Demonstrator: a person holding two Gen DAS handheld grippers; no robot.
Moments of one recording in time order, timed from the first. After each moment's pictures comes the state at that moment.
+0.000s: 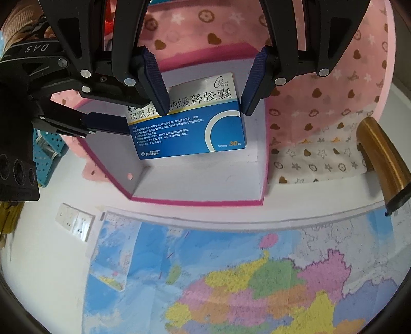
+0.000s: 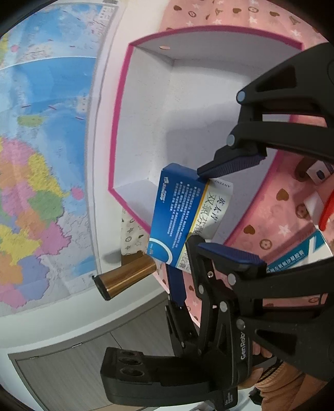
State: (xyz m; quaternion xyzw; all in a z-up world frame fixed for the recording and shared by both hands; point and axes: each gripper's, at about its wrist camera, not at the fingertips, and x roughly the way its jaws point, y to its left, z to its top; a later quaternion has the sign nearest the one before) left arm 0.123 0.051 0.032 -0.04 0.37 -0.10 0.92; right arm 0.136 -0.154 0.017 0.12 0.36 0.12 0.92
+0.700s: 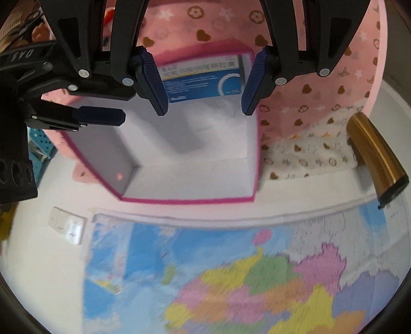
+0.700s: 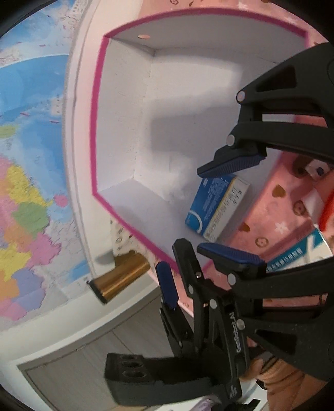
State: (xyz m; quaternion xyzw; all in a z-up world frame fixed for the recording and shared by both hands) left arm 0.112 0.045 0.036 -0.01 0.34 -0.08 0.94; right arm 0.136 -0.164 0.008 0.16 0.38 0.14 0.90
